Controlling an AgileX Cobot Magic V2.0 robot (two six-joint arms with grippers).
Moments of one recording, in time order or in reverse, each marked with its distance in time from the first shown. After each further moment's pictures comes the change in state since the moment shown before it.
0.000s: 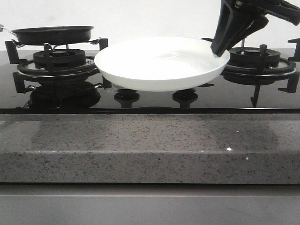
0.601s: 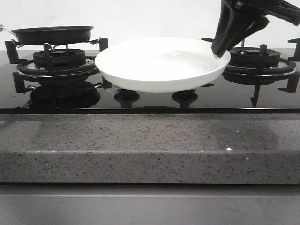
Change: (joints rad) left arm 0.207 0.100 -0.065 0.030 0.064 -0.002; right arm 0.000 0.000 0.001 -0.002 0.002 -0.003
